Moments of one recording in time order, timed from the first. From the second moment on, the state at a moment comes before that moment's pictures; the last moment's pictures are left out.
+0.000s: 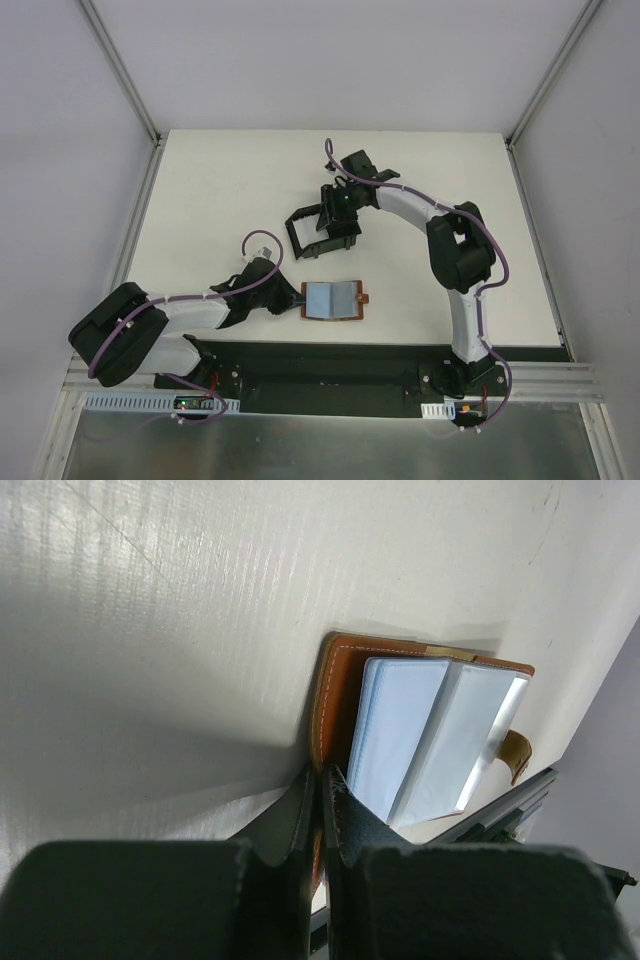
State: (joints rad) left arm -0.73 1.30 0.30 0.19 0.07 -1.23; right arm 0.56 2.11 1.64 -0.54 -0.46 0.36
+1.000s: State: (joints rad) left arm -0.73 1.34 0.33 0.19 0.07 -1.23; right arm 0.56 2.09 1.65 -0.55 -0.44 0.35
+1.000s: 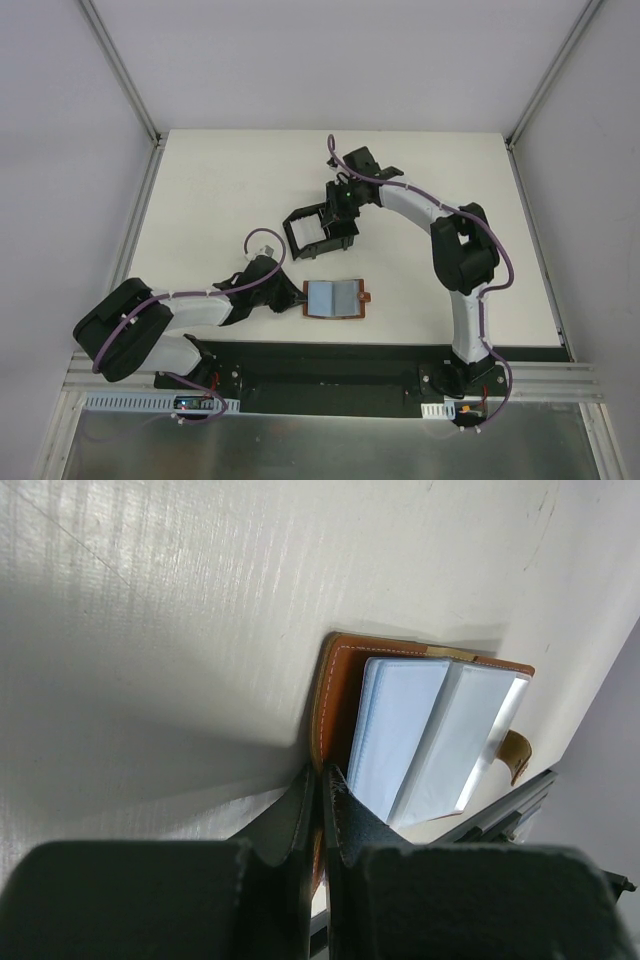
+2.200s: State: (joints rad) left arm -0.72 1.37 0.35 0.21 0.09 -1.21; right arm 0.59 2.05 1.68 -0.56 -0.41 0.37
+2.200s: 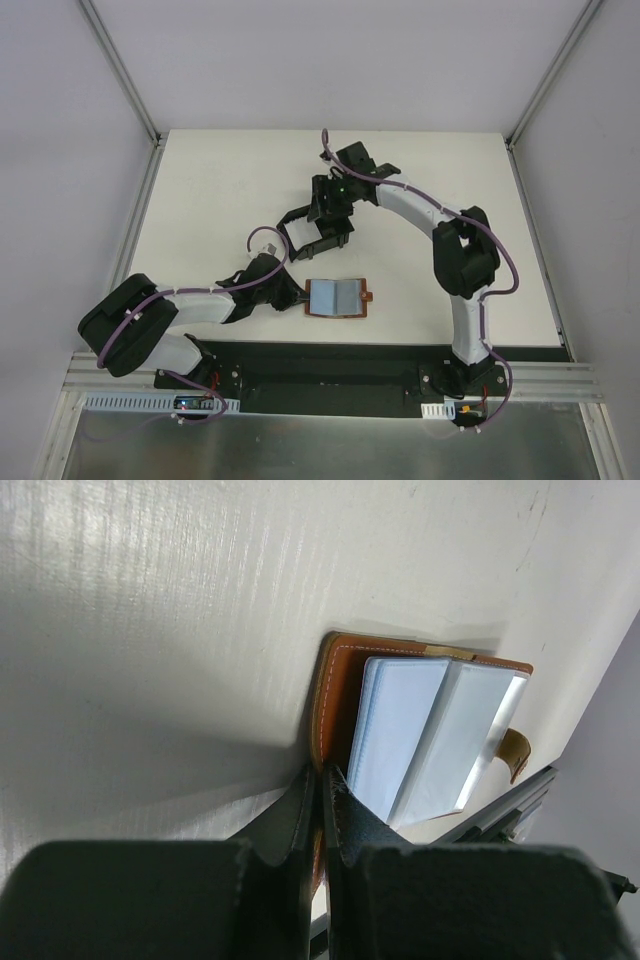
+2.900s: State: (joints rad) left arm -0.72 1.35 0.33 0.21 0.08 -1.21; right arm 0.63 2.19 1.75 -0.57 -0.41 0.36
